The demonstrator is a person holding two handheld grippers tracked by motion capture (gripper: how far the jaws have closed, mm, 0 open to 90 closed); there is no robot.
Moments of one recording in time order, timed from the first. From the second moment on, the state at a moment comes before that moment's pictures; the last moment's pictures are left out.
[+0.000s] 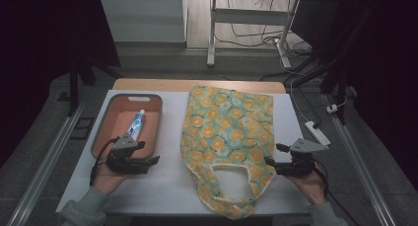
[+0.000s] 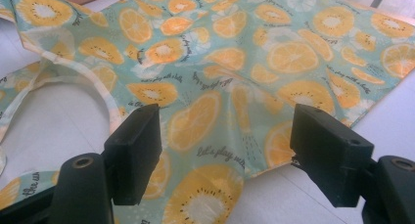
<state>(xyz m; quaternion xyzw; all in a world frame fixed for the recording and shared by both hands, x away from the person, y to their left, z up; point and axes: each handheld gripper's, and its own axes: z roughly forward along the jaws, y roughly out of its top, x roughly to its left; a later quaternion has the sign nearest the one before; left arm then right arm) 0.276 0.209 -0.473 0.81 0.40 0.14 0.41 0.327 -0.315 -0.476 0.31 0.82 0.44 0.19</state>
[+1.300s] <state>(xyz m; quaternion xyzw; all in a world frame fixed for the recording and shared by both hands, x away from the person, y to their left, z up) 0.282 0.103 -0.458 0.88 0.25 0.10 0.39 0.321 -0.300 -0.475 0.29 0.82 0.45 0.17</state>
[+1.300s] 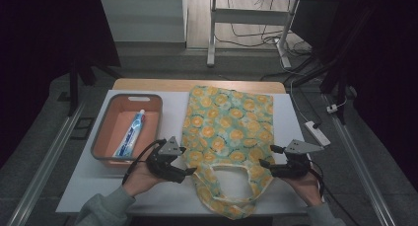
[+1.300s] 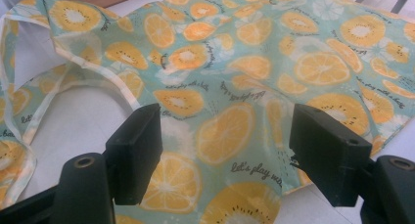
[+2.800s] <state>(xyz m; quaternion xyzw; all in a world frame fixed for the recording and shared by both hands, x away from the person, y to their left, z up) 0.308 0.124 -0.448 0.86 0.30 0.08 0.41 0.289 -0.265 -0.493 0.20 0.92 0.32 0.15</state>
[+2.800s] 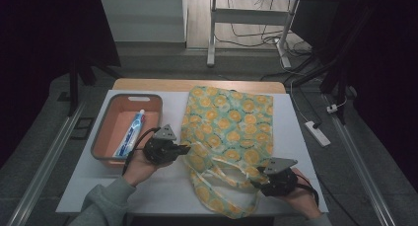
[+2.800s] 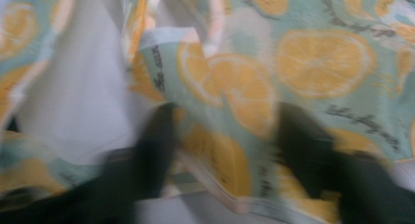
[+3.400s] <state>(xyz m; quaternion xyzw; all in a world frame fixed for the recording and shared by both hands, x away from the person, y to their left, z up) 0.280 0.162 -0.391 0.81 0.28 0.11 0.50 0.276 -0.274 -0.399 0.18 0.83 0.48 0.21</state>
